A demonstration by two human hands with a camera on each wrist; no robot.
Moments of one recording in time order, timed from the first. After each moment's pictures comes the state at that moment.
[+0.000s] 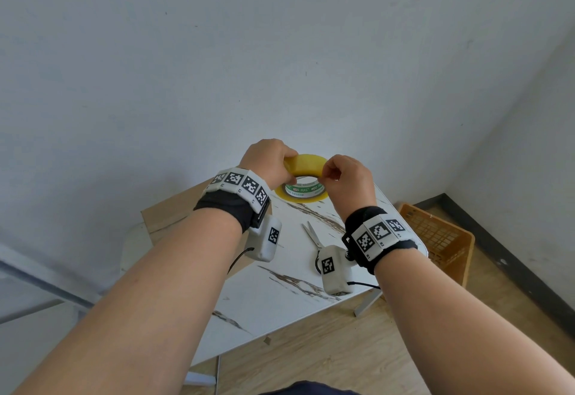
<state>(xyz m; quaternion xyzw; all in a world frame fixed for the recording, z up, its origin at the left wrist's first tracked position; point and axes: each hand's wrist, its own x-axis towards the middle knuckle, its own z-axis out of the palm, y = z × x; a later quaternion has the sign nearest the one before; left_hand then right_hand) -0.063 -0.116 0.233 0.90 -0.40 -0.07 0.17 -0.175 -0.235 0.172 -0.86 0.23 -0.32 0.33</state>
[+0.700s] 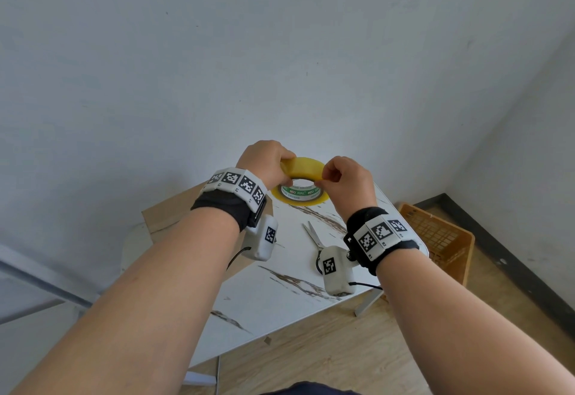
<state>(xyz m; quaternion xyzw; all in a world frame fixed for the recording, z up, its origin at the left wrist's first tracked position) -0.049 -0.114 0.222 0.90 -0.40 -0.07 0.16 -0.175 -0.233 0.174 -0.85 0.25 -0.28 0.38</state>
